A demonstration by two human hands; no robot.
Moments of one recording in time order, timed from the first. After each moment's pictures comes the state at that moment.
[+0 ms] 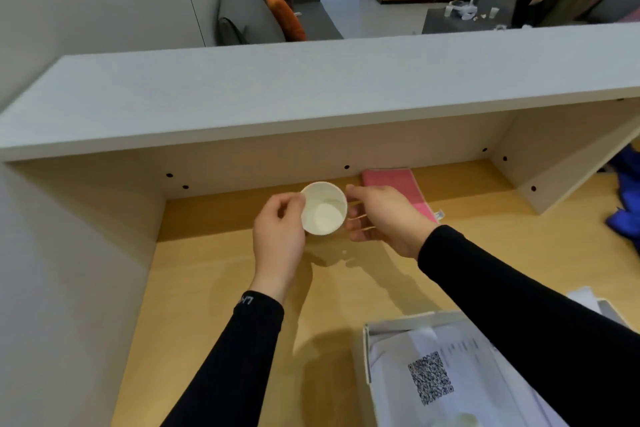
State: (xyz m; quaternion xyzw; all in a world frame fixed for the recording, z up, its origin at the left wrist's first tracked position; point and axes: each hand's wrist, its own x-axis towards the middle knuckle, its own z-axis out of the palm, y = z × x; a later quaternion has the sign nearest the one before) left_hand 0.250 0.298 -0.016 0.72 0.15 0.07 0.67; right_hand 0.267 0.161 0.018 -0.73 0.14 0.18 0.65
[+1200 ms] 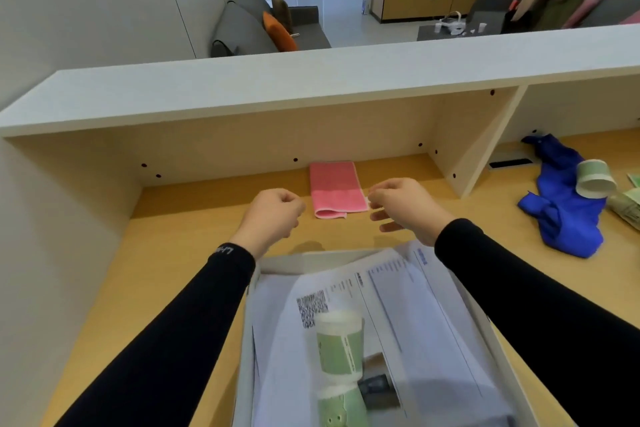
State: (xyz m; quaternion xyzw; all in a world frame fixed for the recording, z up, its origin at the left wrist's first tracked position) left_hand 0.179 0.190 0.025 0.86 0.07 -0.07 0.49; right_hand 0.172 -0.009 0.044 -0.81 0.11 0.12 0.56
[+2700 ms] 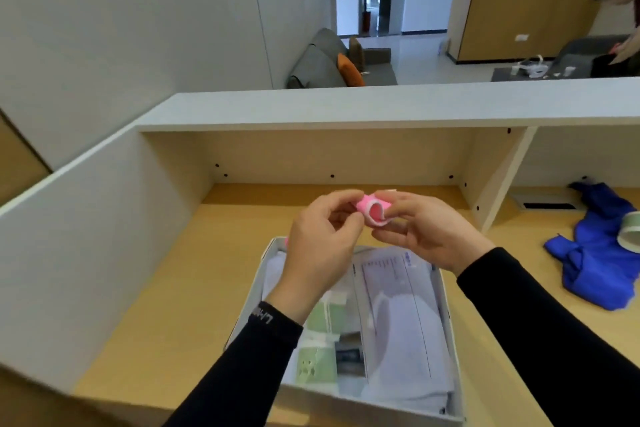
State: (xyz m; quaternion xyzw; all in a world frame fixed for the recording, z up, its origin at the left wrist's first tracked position) left_hand 0.032 0.088 0.094 0.80 0.01 0.16 0.57; right_hand 0.104 -0.053 0.092 -0.58 0.04 0.25 0.78
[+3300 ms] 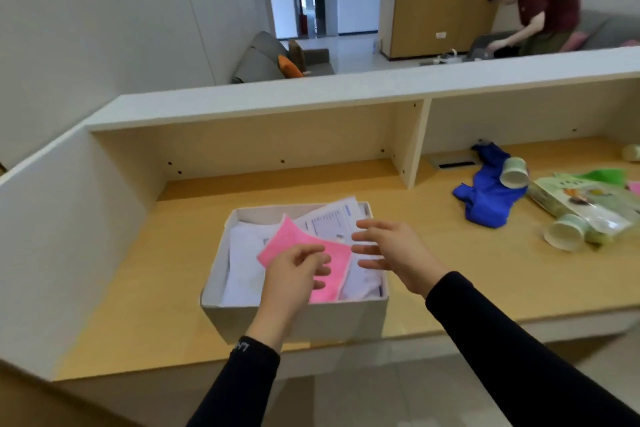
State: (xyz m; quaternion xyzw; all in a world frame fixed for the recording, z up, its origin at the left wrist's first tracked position) left_hand -0.076 0.058 0.039 0.75 0.11 0.00 0.65; right_hand -0.035 -0.099 0.056 -0.70 0.09 0.14 0.70
